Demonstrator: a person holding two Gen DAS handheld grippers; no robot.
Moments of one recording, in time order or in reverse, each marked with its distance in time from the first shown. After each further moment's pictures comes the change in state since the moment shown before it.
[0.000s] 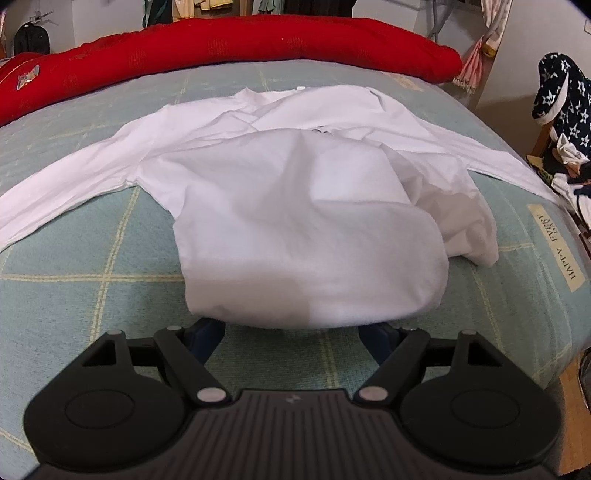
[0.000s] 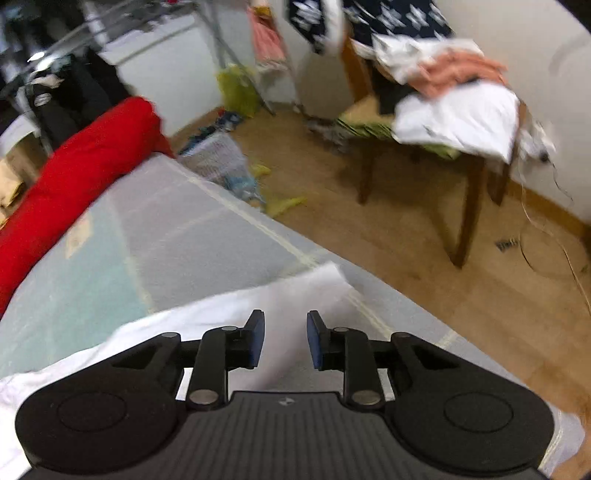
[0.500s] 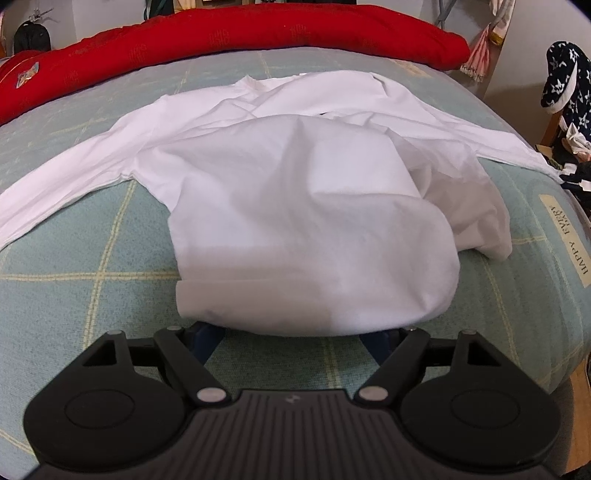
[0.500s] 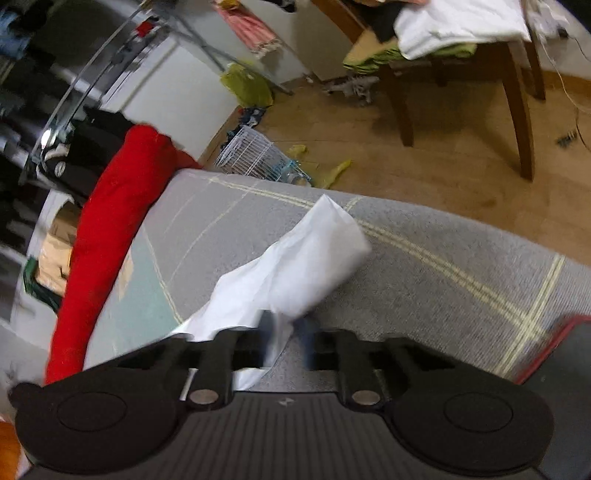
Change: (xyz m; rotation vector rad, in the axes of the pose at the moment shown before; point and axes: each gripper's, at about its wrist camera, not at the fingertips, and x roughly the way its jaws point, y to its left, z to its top) left arm 0.012 -0.006 0.003 0.009 0.039 0.034; right arm 0.075 -0.054 -0.013 0.331 0.058 0.253
